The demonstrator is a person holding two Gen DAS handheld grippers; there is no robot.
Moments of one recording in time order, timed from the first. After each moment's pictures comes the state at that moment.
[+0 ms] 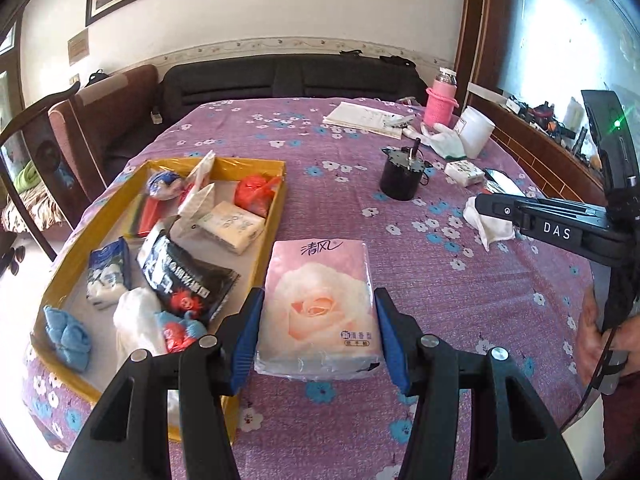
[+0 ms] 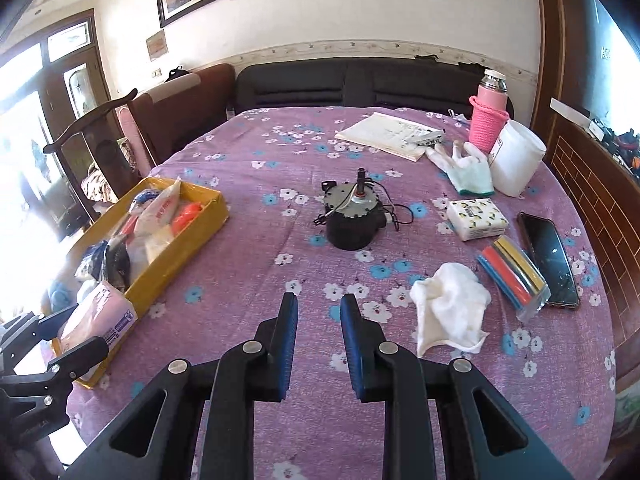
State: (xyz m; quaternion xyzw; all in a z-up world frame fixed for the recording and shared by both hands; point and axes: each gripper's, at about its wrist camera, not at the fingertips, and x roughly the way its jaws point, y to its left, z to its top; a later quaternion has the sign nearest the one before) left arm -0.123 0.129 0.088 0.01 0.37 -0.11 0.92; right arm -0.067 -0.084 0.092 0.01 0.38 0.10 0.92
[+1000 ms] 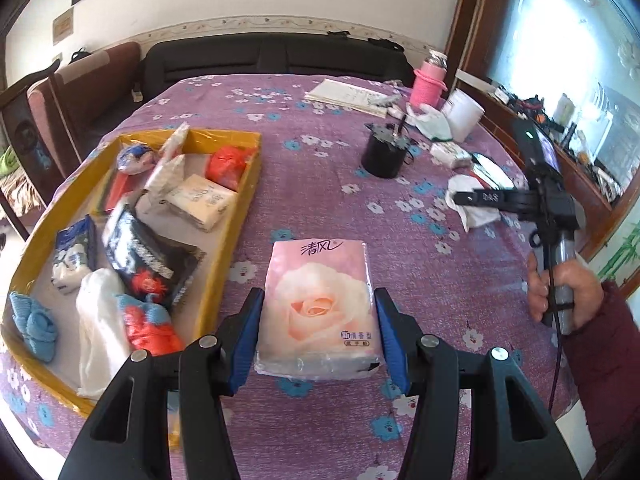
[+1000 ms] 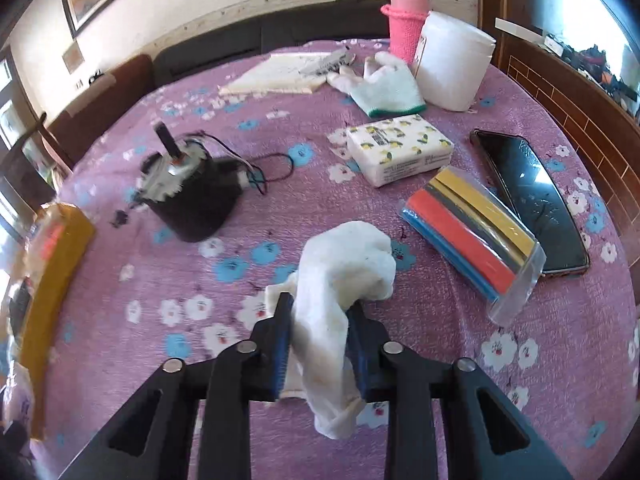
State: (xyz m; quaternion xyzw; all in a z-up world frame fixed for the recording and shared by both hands) left arm -0.111 0.126 0.071 -0.02 0.41 -0.14 0.90; right arm 0.014 -0.175 0.018 0.08 0.46 0.00 0.89
